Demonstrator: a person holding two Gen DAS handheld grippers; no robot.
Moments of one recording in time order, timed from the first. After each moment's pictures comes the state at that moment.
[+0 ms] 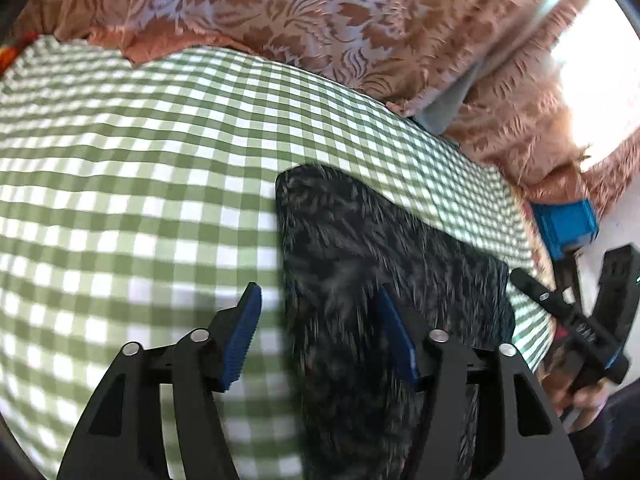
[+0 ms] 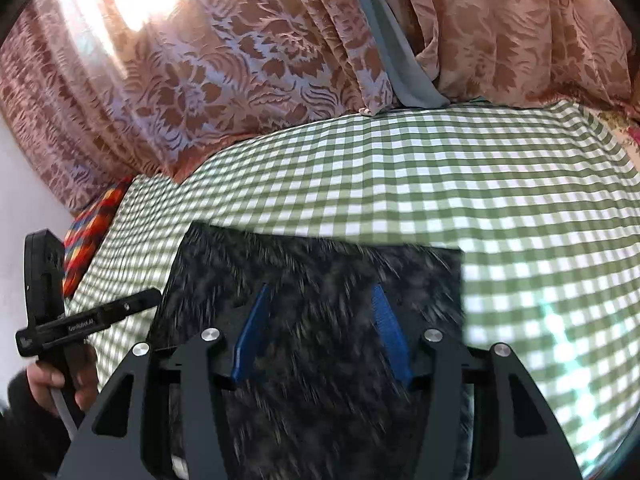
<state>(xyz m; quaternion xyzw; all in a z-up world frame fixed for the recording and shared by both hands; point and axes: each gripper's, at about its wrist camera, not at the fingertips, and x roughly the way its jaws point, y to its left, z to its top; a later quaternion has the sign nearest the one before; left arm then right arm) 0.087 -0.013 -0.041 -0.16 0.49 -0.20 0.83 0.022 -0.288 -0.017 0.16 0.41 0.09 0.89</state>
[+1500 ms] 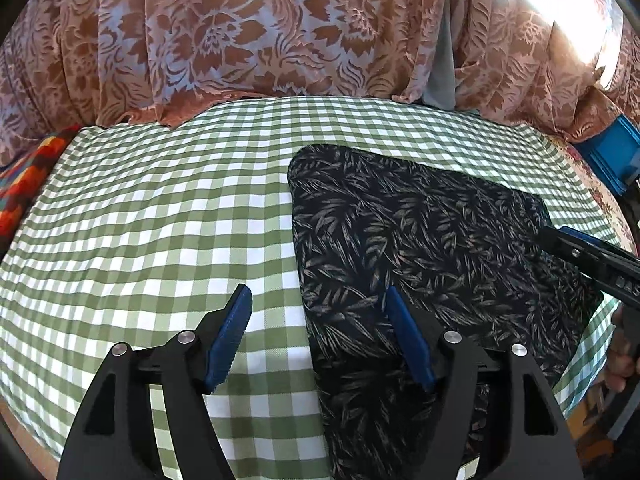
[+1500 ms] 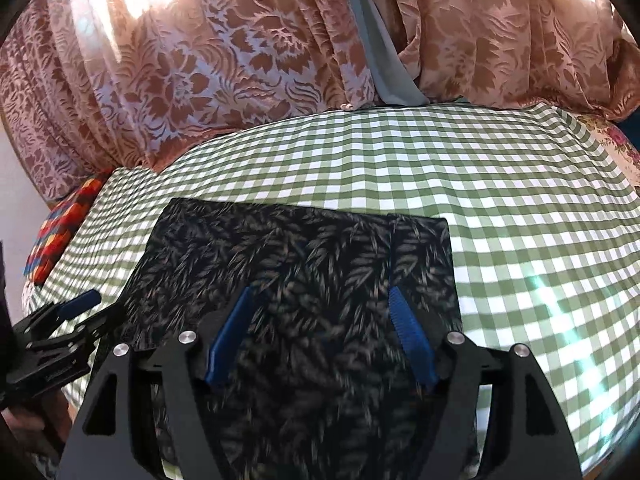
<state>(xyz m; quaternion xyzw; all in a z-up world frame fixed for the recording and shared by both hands) -0.004 -0.056 -0.044 0.03 0.41 -0.10 0.91 -0.031 -0.284 -0.042 0.11 0.39 0.06 0.91</state>
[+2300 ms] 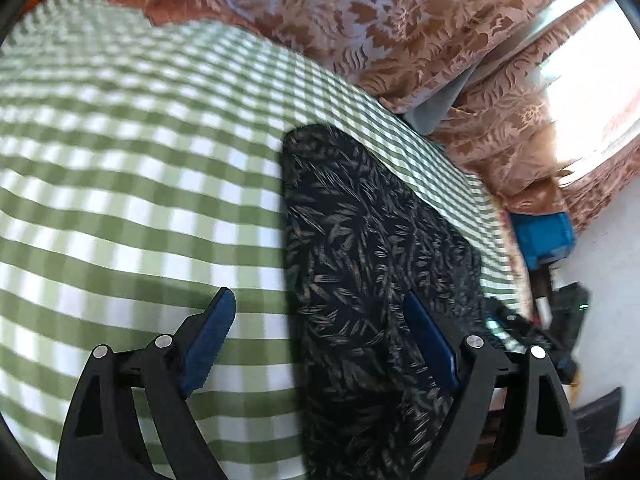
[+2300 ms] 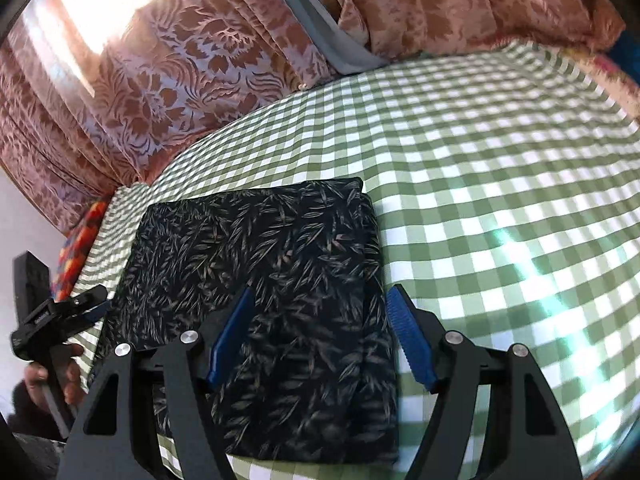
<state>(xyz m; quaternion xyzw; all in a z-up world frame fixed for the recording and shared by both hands) 0.045 0.004 -0.073 -0.22 0.48 -0.23 0.82 -0.023 -0.364 -0.069 0.22 0.42 0.09 0.88</state>
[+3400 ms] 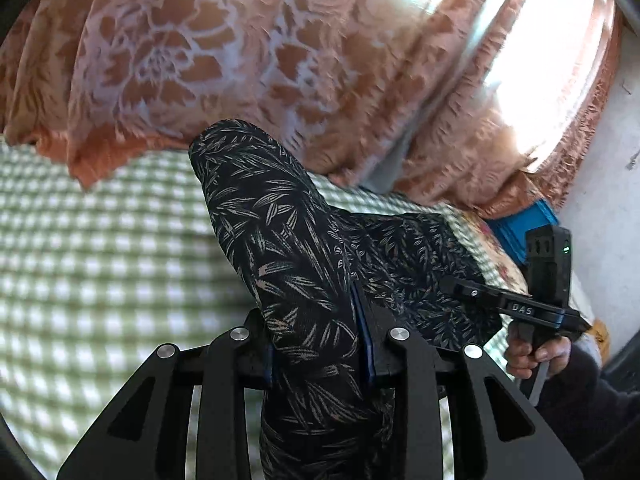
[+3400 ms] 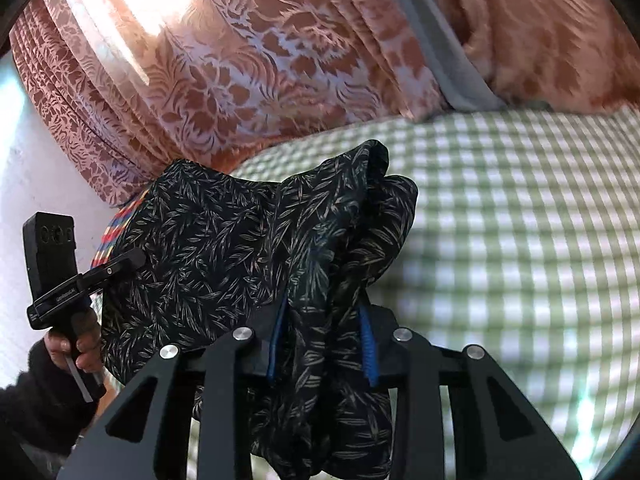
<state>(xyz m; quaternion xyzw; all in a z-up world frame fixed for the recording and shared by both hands) 0.131 -0.005 0.002 -0.12 0.36 -0.29 0.88 0.093 -0.306 -0.017 0.16 0.39 0.21 0.88</state>
